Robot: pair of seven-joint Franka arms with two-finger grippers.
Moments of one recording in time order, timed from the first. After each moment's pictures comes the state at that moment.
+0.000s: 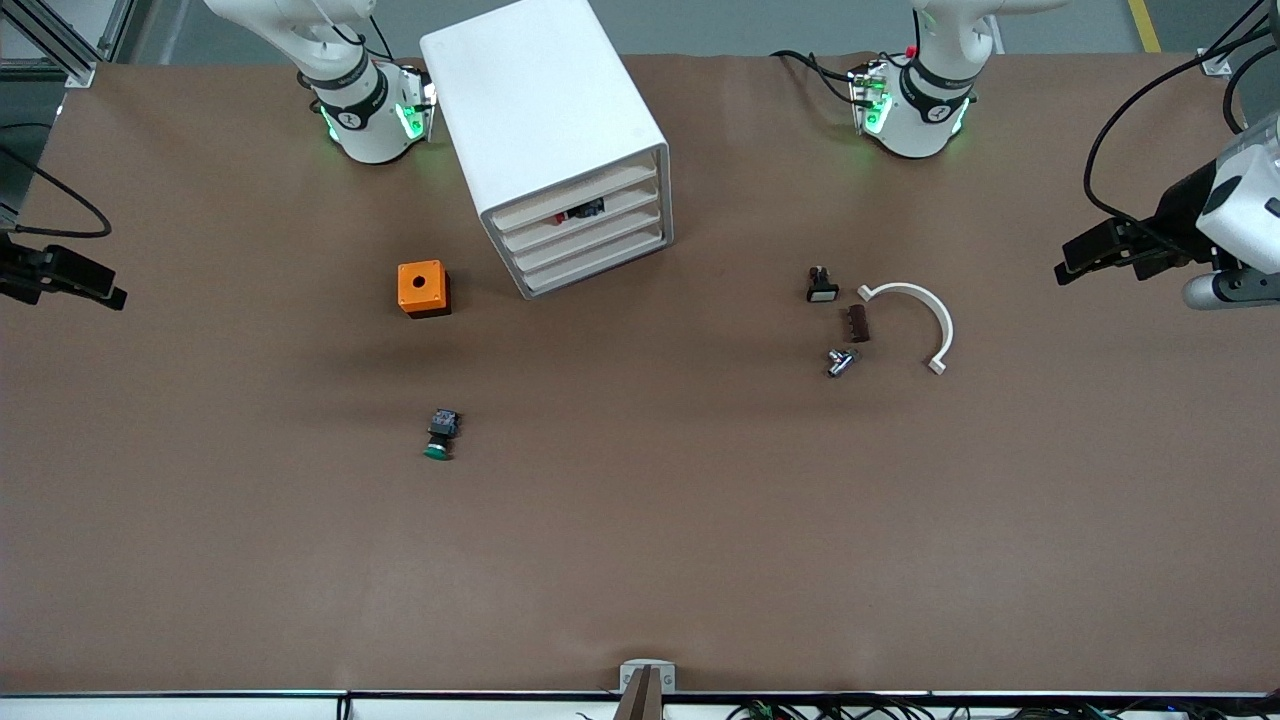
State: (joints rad) left arm 0.02 -0.02 -0.06 -1.66 -0.10 1.62 -0.12; right arm -0.01 0.06 -0.10 -1.54 0.01 1.56 -0.03
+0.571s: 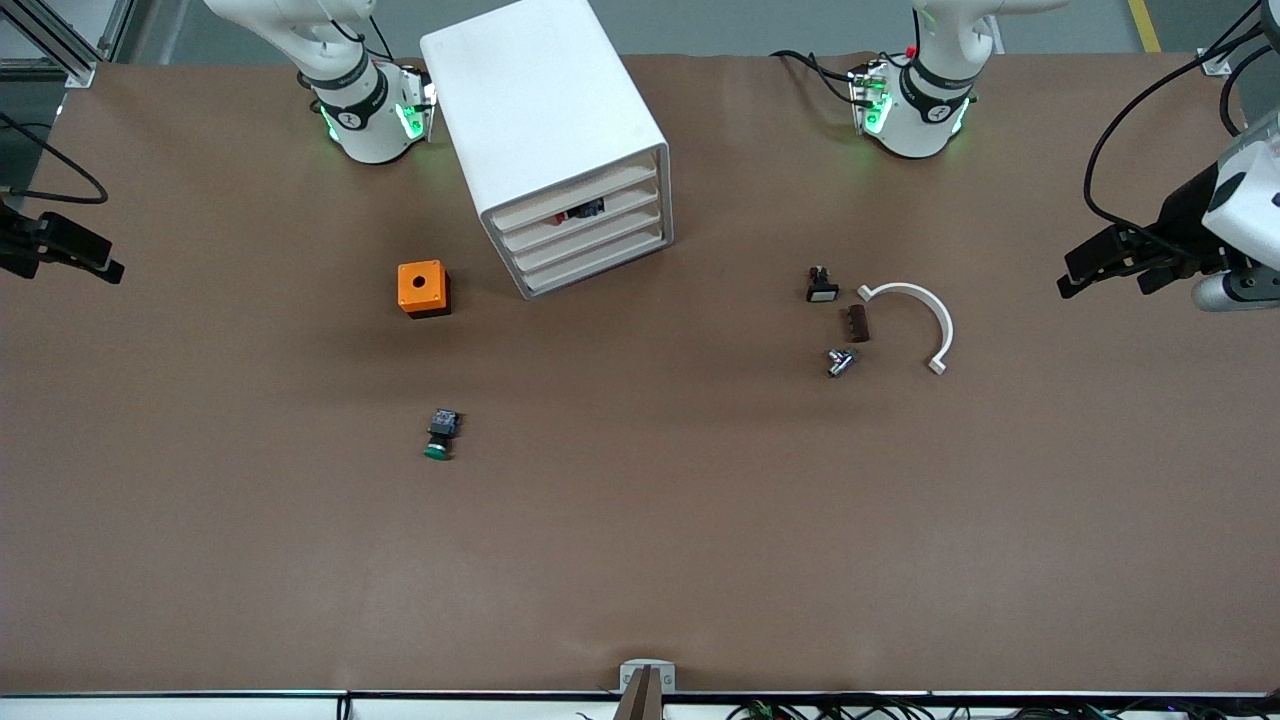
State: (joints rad) left arm 0.01 -0.02 -0.06 -1.67 -0.10 1.69 -0.12; right arm -0.01 -0.03 -0.10 -1.62 0.01 1.57 -0.04
